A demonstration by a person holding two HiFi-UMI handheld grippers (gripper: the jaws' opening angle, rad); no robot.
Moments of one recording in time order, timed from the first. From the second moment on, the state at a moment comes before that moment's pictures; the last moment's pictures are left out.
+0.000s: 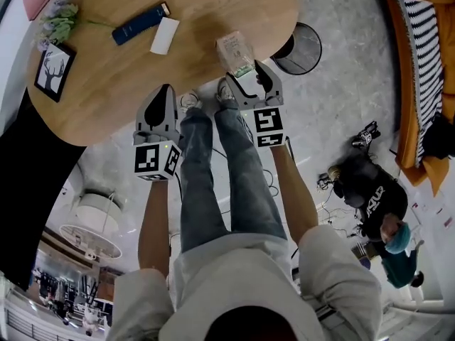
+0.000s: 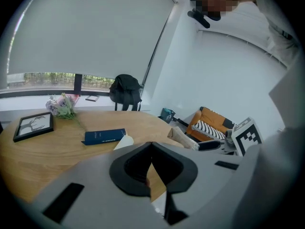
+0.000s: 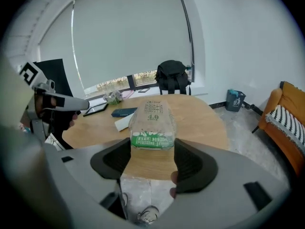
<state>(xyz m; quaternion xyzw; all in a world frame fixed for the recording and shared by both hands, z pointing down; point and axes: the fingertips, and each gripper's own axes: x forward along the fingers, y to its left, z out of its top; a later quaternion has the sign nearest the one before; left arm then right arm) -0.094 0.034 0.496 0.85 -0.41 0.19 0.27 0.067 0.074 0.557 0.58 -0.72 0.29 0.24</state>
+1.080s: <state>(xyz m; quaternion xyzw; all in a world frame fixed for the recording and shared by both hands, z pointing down) 0.103 0.042 0.499 0.91 -0.24 0.23 0.23 0.300 0.172 0.603 0.74 -0.52 0.36 0.20</state>
